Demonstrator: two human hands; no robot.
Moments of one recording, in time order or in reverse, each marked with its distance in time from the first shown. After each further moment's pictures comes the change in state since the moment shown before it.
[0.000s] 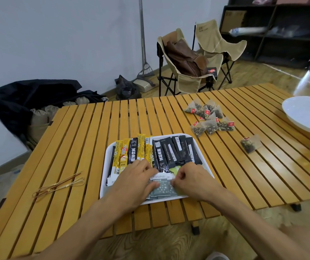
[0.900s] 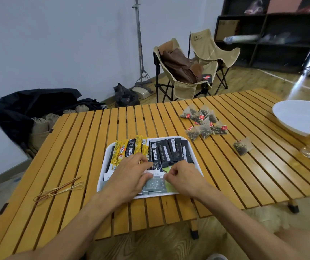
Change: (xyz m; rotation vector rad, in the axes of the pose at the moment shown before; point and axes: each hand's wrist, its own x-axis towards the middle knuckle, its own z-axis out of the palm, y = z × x) left_hand 0.016 -0.011 -0.008 0.029 0.068 -0.024; right_hand 0.004 -0.005 0.002 0.062 0.108 -0.001
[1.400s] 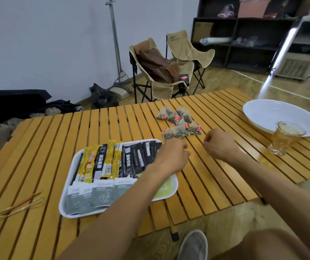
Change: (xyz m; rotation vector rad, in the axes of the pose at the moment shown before) left_hand 0.146 0.144 0.033 -0.321 -0.122 -0.129; right_hand 0.048 0.107 -0.134 -0.255 0.350 0.264
